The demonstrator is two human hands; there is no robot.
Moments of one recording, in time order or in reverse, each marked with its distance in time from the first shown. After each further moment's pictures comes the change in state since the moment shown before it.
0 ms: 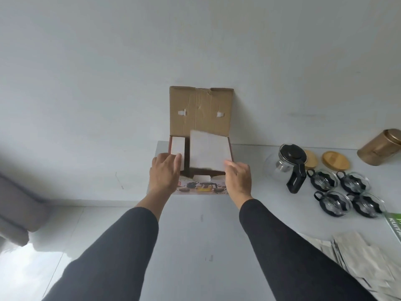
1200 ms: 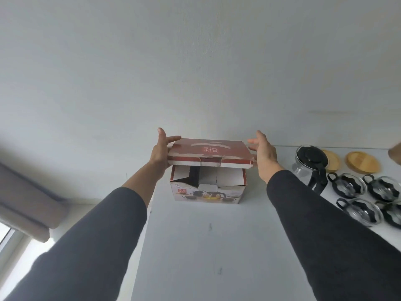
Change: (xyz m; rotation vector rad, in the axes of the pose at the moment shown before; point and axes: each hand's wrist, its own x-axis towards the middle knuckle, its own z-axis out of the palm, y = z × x) left_hand 0.069 0.010 -0.035 -0.937 -0.281 -0.479; right_hand 0.082 -0.037 -0.031 0.305 -0.057 0.263
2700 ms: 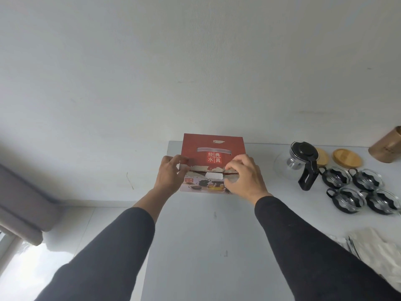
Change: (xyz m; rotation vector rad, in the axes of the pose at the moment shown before) left_hand -0.048 -0.067 -0.020 0.743 0.117 0.455; right_hand -0.071 0.074 0.012 -0.884 -0.018 -0.891
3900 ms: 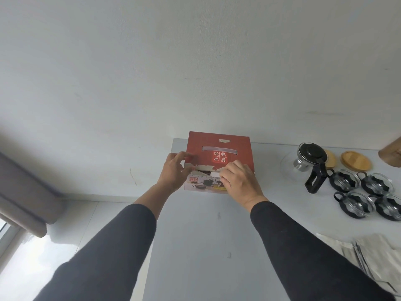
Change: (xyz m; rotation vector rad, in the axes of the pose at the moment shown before) left_hand 0.010 -0.009 -0.003 -0.042 -0.062 0.036; right_hand 0.005 -0.008 0.028 -0.253 0.142 -0.428
